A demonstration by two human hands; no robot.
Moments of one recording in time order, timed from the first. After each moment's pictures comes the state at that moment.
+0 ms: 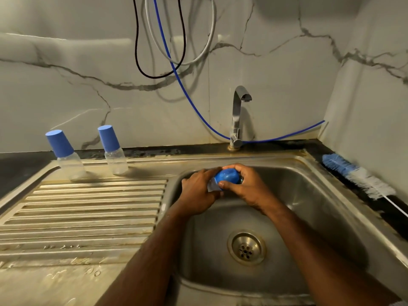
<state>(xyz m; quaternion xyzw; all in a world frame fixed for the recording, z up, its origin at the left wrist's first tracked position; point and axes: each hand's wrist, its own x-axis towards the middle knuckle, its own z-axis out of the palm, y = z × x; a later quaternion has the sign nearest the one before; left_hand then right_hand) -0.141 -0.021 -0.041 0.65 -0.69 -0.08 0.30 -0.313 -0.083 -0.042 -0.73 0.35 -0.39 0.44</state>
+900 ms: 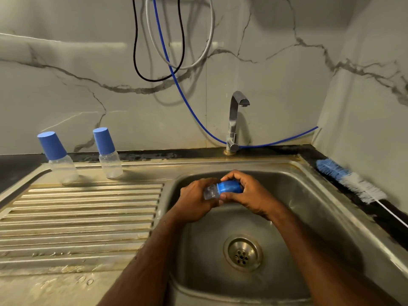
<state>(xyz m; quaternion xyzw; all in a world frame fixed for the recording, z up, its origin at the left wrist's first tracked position) -0.137 -0.015 -0.046 0.63 -0.70 -0.12 0.31 -0.332 -0.084 -0.041 -0.78 0.35 -0.32 0.41</state>
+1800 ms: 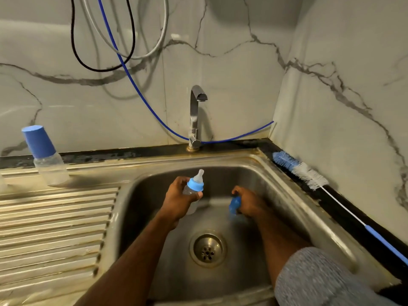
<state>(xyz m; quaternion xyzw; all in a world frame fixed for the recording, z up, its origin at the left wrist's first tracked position) -0.192 -0.061 -0.083 0.59 -0.49 -0.40 0.50 -0.424 -0.138 -0.117 -0.72 0.65 -0.14 0.22</state>
